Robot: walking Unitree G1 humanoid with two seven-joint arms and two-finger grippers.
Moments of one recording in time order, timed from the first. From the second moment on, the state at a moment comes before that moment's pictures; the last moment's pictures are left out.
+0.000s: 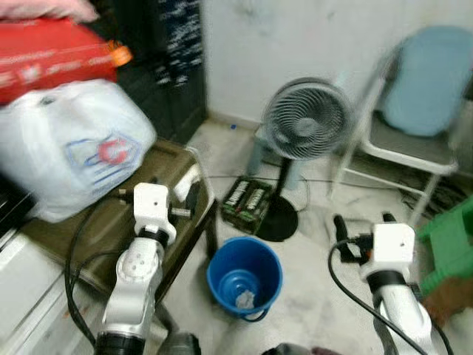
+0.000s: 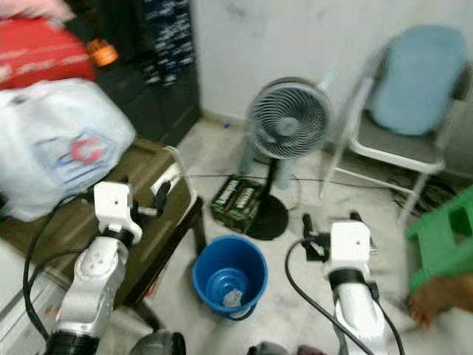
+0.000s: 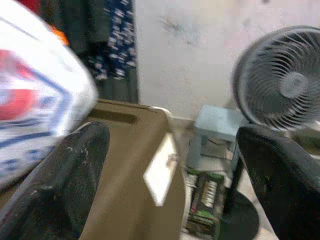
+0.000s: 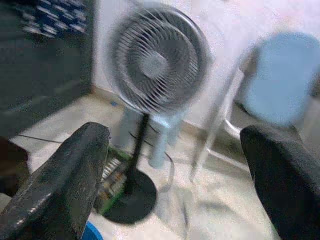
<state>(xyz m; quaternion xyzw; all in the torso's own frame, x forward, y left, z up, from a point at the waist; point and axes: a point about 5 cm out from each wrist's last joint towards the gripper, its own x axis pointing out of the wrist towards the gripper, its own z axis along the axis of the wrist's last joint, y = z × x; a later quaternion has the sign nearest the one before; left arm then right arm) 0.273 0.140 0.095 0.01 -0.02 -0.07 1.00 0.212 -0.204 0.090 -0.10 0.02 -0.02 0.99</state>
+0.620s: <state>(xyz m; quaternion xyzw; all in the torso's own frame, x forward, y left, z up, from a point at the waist) 0.263 0.138 0.097 0.00 -0.02 -0.05 1.00 0.221 -0.187 0.107 -0.10 -0.02 0.01 0.99</state>
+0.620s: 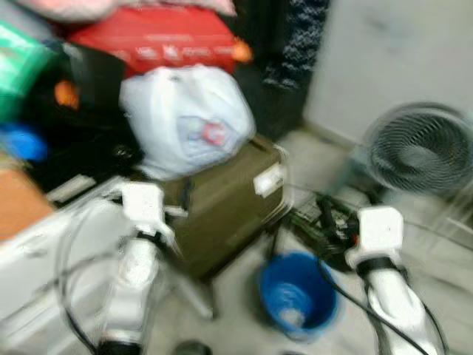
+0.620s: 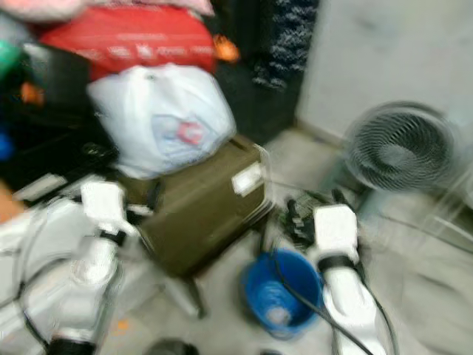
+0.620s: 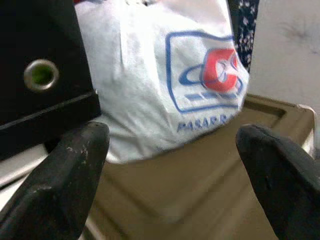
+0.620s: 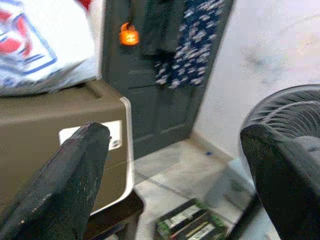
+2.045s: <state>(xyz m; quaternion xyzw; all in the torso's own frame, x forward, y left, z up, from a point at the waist) 0.205 0.173 0.077 0.09 0.03 -0.01 1.00 0.192 -0.196 0.084 -0.12 0.03 0.00 0.99</state>
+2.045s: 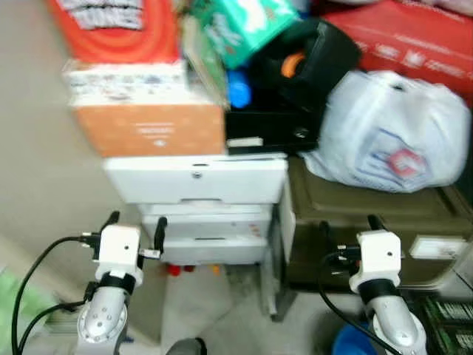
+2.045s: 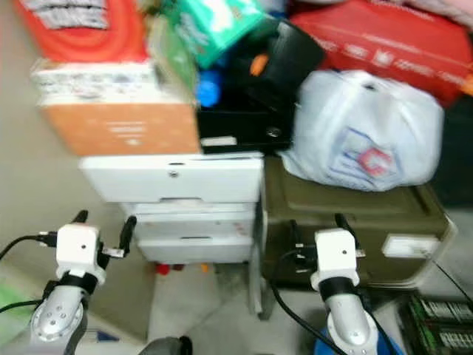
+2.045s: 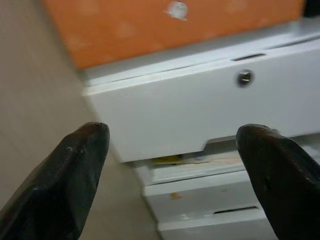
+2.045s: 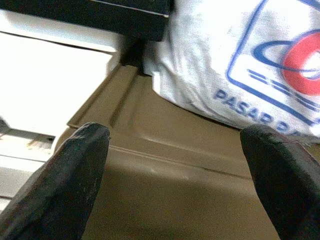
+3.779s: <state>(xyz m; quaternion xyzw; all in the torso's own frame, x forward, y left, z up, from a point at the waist) 0.205 0.157 0.075 0.08 0.03 -0.02 1.00 0.197 -0.198 0.080 -0.12 0.03 0.02 0.99</state>
